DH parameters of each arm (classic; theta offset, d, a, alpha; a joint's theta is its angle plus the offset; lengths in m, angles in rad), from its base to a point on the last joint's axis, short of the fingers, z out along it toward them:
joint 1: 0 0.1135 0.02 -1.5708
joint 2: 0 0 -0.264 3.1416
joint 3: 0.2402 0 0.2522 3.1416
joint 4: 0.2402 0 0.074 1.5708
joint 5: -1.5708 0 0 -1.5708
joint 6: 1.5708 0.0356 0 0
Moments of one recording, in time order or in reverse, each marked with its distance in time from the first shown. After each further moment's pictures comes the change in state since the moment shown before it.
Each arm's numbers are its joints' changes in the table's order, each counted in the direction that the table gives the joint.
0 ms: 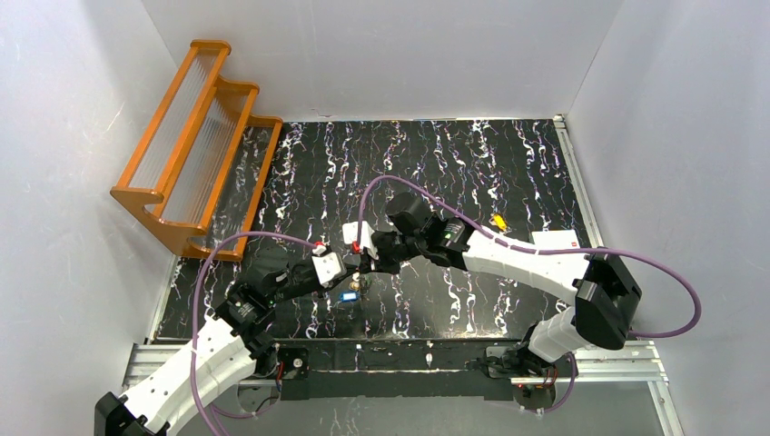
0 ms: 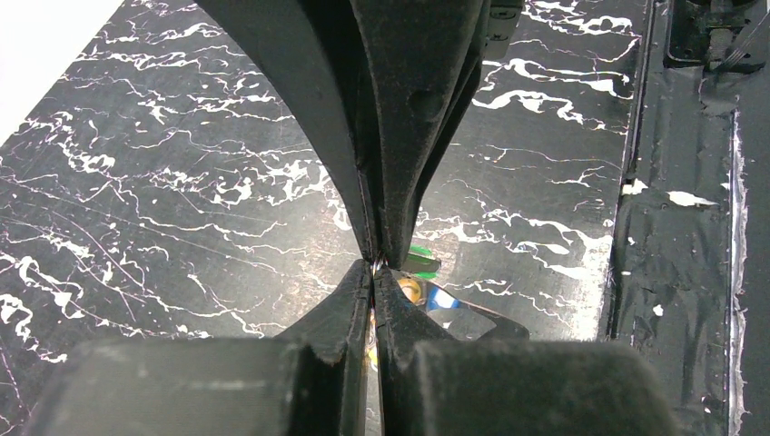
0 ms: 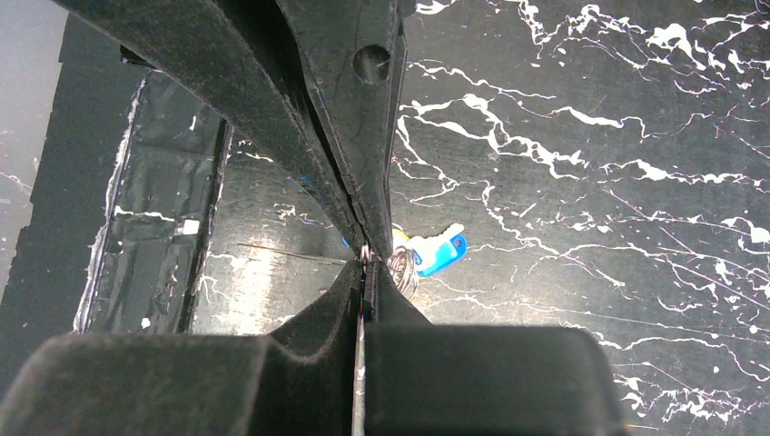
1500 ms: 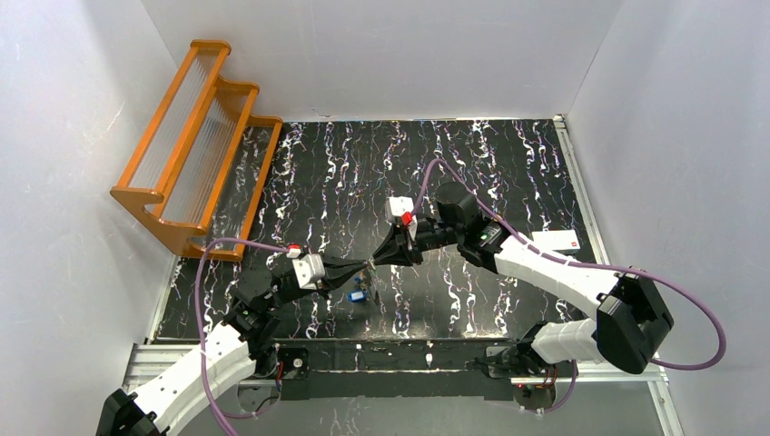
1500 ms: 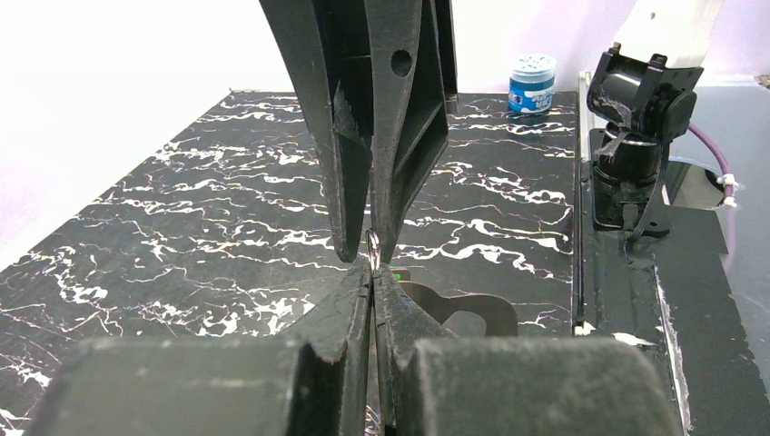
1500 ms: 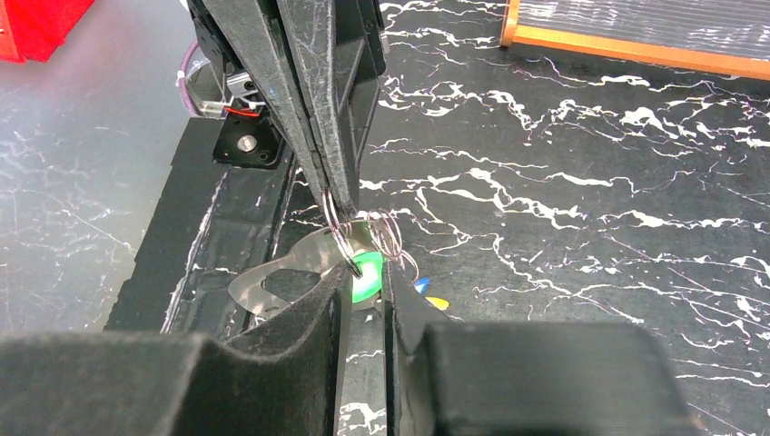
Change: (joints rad) left arm 0.000 -0.028 -0.174 -0.586 -0.079 -0.297; right arm -0.212 -0.176 -0.235 -0.373 0.353 0.248
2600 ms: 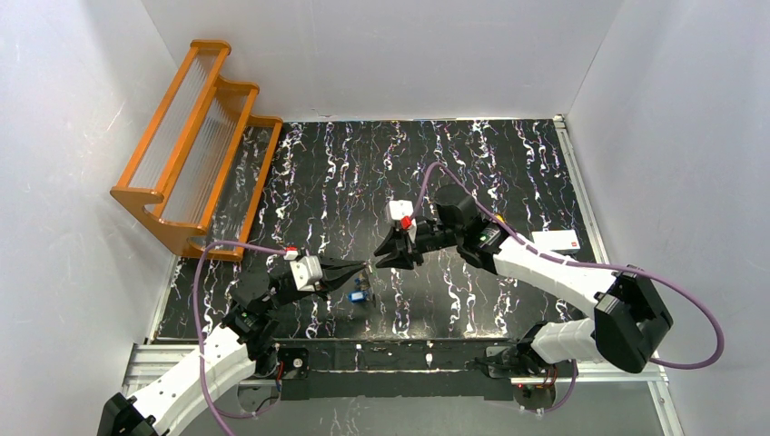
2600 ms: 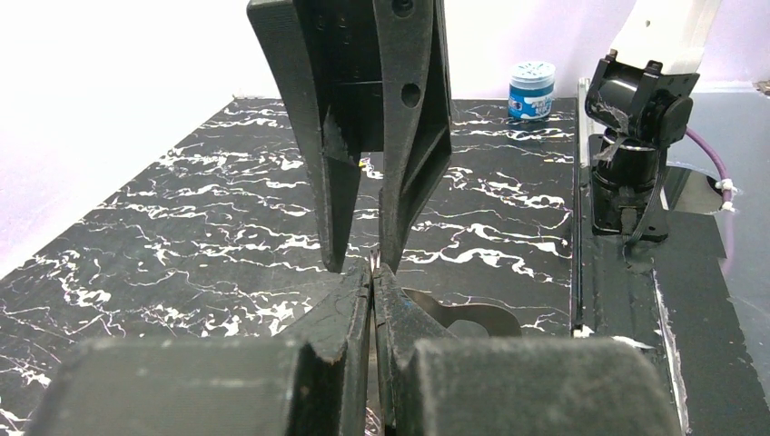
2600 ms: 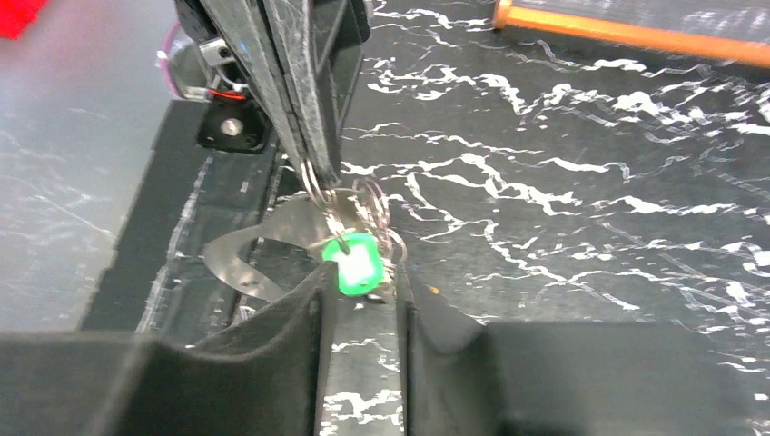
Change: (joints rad) left arm 0.000 -0.031 -0.011 0.008 0.004 -0.008; right arm 0.002 0.011 -0.017 0.007 -0.011 -0.039
